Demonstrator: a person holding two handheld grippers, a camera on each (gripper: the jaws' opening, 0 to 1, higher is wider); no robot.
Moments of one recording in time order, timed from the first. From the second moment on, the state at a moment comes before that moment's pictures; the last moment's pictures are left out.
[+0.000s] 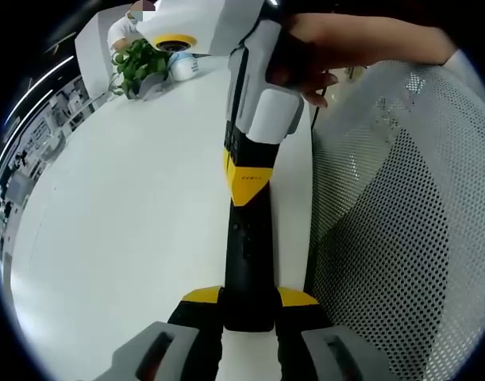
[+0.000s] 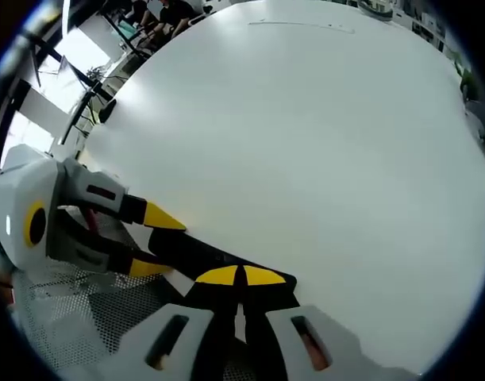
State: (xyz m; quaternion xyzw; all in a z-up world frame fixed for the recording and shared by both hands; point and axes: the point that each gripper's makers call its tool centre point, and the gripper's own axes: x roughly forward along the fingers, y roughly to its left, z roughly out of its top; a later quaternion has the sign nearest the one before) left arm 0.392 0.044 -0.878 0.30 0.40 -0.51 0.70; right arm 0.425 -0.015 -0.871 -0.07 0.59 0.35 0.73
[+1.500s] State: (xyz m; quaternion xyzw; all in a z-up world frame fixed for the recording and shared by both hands) left arm 0.392 0.044 -0.877 0.29 0.40 -0.51 0.70; right arm 0.425 -0.013 -0.870 -0.09 0.57 0.36 0.73
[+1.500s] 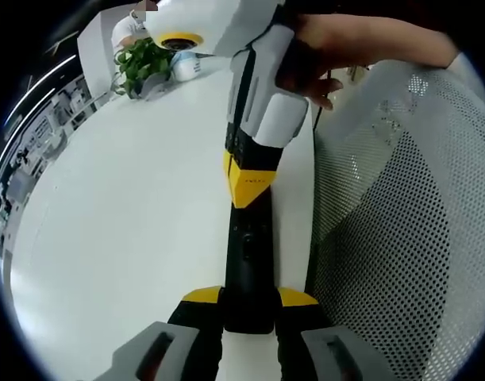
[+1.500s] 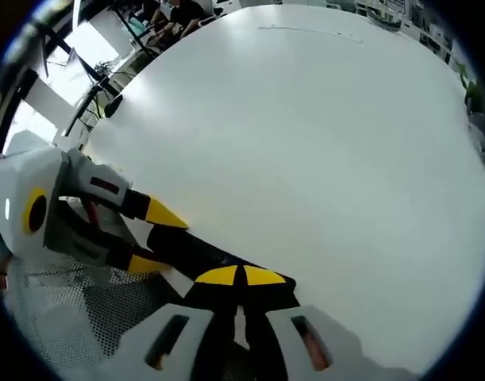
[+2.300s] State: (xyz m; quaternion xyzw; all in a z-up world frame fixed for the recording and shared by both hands) left arm 0.392 0.043 -0.877 0.29 0.40 -0.51 0.71; right arm 0.424 -0.013 -0.870 -0.12 0.56 0.38 0.72
